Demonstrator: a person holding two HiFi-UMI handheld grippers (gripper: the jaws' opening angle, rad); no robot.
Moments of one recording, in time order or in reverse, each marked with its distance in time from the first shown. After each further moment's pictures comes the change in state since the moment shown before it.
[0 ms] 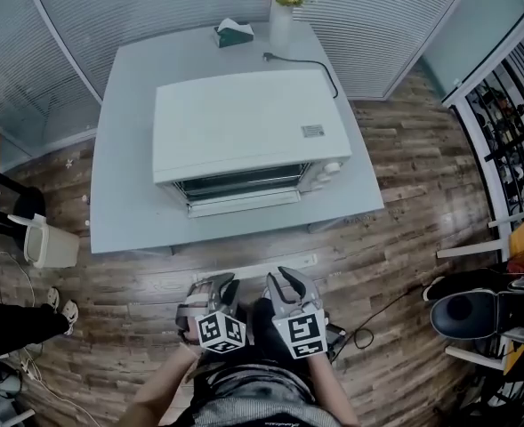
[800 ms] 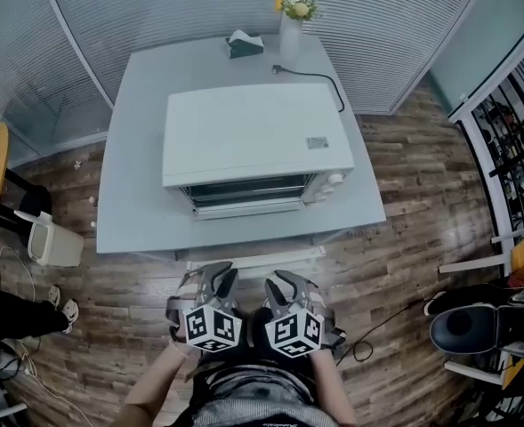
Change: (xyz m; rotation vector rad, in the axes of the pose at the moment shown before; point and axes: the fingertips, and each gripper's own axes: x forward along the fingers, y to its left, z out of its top) left arm -0.041 0.075 0.051 -0.064 -0.083 0.079; right arm 0.017 0.010 -0.015 -0.432 0.185 0.073
